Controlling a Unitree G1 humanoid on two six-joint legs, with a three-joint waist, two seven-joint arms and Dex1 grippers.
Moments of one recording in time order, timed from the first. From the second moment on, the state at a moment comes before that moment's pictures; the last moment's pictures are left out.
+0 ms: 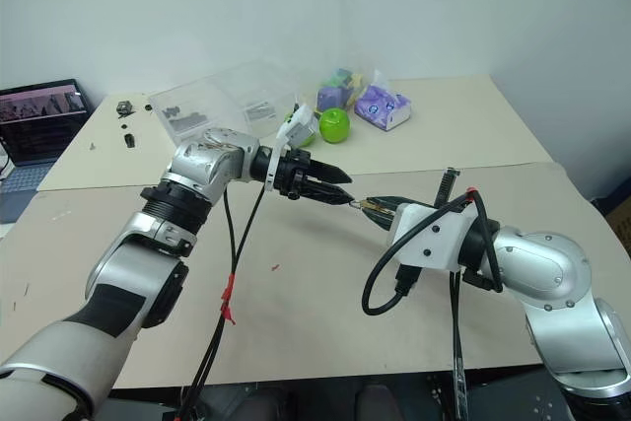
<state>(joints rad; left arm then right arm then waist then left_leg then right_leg) -1.16 0.29 -0.26 0.65 -0.32 0.62 -1.37 -0.18 -0.85 -0.09 -0.77 0.06 0.32 0.83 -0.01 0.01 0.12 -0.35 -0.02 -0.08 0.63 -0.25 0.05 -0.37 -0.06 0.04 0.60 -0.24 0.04</state>
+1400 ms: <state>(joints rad) -1.04 0.28 -0.25 0.30 -0.40 0.90 -1.28 -0.22 -0.86 -0.11 -0.67 0.07 0.26 0.83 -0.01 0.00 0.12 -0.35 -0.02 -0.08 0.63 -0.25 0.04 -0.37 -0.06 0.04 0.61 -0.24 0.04</state>
